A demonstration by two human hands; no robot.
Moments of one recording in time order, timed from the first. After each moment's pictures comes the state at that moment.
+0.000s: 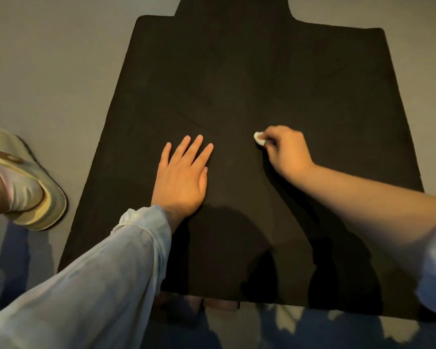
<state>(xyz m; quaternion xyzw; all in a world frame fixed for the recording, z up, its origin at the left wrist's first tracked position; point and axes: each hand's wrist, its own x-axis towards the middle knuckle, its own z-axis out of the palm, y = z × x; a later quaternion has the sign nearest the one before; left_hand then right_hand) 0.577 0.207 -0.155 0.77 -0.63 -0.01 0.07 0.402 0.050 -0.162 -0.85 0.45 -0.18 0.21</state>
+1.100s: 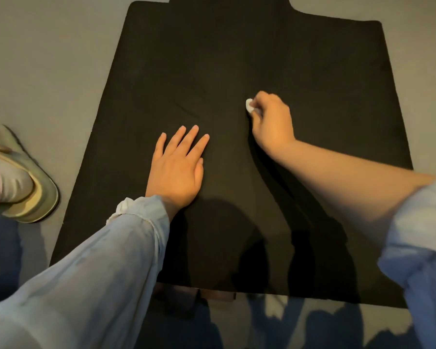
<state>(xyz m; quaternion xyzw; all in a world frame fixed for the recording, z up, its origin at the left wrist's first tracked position) 0.578 0.206 -0.160 0.77 -0.63 0.00 0.09 0.439 0.043 -0.146 -0.82 0.49 -0.22 0.19</state>
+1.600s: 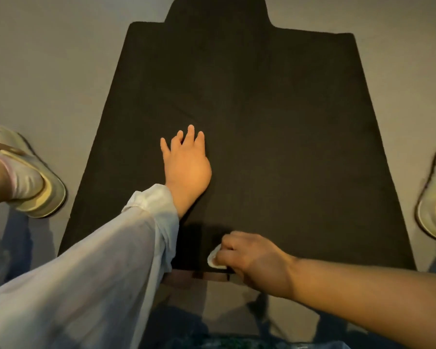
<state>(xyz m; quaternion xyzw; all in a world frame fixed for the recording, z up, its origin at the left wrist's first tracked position) 0.542 0.192 -0.135 0.83 -0.55 -0.05 0.04 0.341 0.236 -0.124 -0.95 0.08 0.05 0.31</state>
